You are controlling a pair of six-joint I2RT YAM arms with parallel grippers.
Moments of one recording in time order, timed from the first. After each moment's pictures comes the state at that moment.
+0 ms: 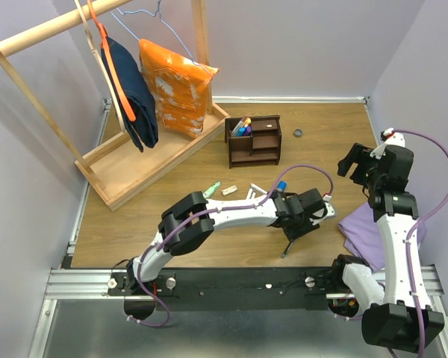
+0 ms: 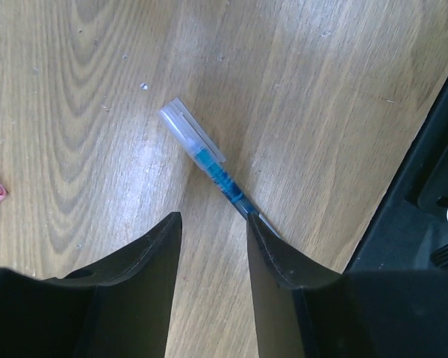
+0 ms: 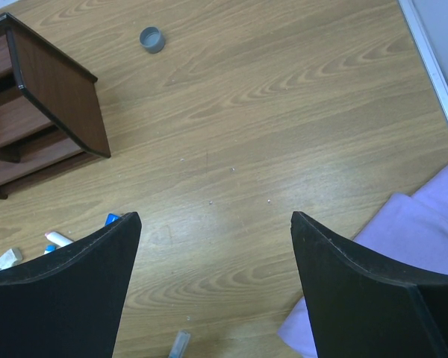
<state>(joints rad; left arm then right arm) -1.25 2.14 1.71 -0.58 0.05 -0.03 -0.19 0.86 0.86 -0.50 -0.08 0.19</state>
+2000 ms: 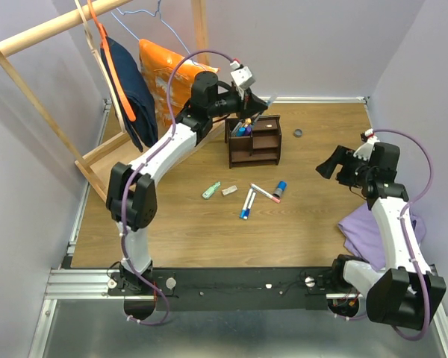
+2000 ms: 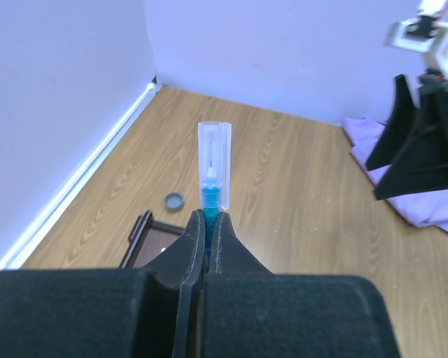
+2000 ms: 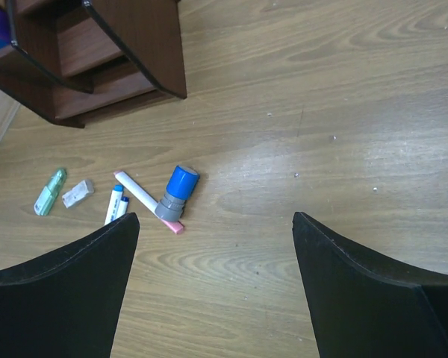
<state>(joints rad) -0.53 1.87 1.74 0.13 0.73 0.00 -0.19 1.02 0.80 -0.42 -0.42 0.25</state>
